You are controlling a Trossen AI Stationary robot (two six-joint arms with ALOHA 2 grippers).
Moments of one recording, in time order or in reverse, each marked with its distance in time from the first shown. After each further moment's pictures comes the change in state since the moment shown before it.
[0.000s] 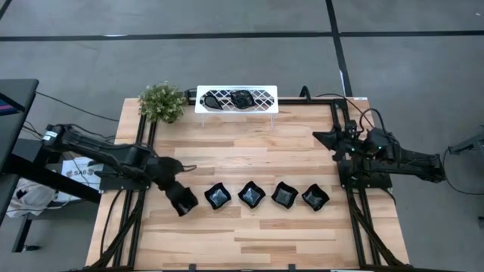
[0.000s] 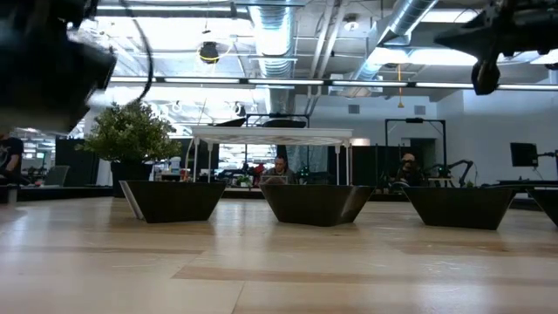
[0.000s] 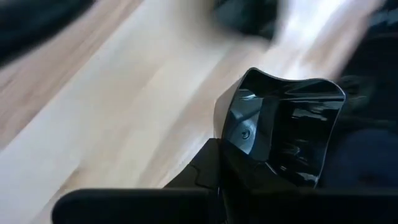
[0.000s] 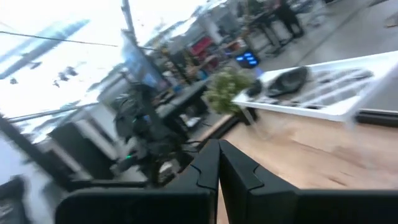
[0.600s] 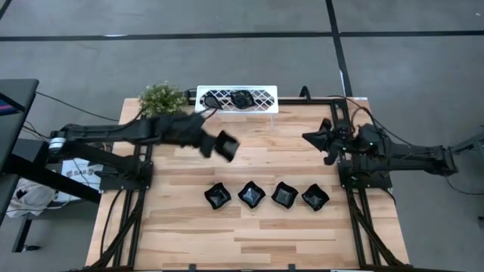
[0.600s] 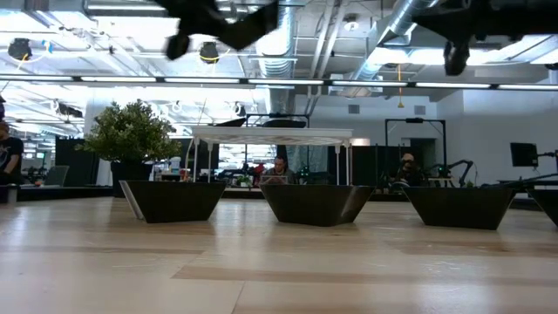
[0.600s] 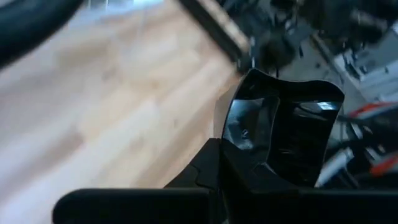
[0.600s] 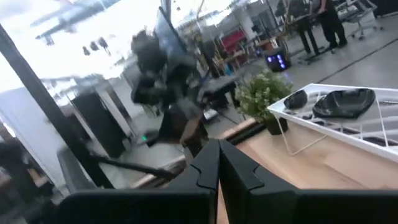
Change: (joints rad) left arm 0.334 0.296 0.517 0.224 -0.337 0.374; right arm 0.000 0.282 0.053 0.269 -0.143 -0.162
